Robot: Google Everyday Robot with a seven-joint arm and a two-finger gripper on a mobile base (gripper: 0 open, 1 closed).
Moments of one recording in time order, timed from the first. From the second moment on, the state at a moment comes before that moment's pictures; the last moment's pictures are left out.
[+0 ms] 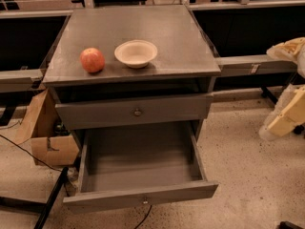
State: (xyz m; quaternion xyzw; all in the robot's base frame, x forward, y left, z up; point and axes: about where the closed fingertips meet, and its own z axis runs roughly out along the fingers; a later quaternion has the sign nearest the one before) arm 0.420 -0.213 0.976 -0.57 0.77 0.04 0.28
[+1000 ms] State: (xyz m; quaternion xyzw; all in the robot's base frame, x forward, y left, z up) arm 0.461 -0.211 0.800 -0.59 0.78 0.02 0.20
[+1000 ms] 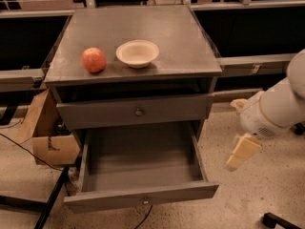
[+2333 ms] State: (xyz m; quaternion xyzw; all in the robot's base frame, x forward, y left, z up) arm 0.485 -0.164 0.581 -0.58 0.79 0.06 0.22
